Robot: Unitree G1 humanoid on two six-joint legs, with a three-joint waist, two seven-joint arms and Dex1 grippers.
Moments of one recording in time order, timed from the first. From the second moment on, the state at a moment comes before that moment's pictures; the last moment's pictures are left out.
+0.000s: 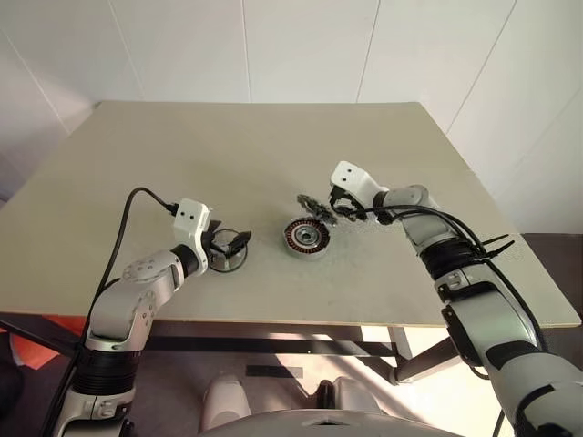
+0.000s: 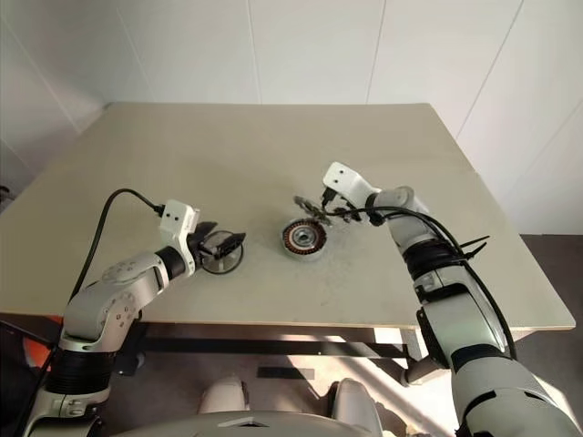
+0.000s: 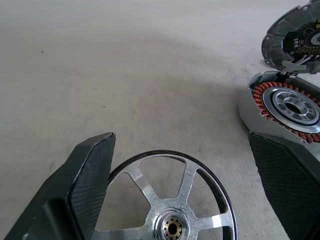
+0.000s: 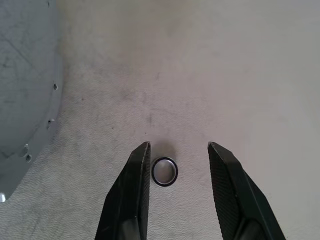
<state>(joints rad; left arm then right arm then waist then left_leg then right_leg) -0.17 0.39 0.05 -0.28 -0.44 0.75 -0.40 -0.81 -0.43 0.27 0.66 -0.24 0.26 0.80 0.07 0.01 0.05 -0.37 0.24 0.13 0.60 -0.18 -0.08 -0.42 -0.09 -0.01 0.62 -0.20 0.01</state>
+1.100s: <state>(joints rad) -0.15 0.38 0.04 -0.29 -0.42 0.75 -0.40 -0.87 -0.33 0.10 0.89 -0.05 0.40 0.77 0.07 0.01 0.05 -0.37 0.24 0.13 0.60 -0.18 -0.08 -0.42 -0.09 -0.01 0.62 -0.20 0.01</state>
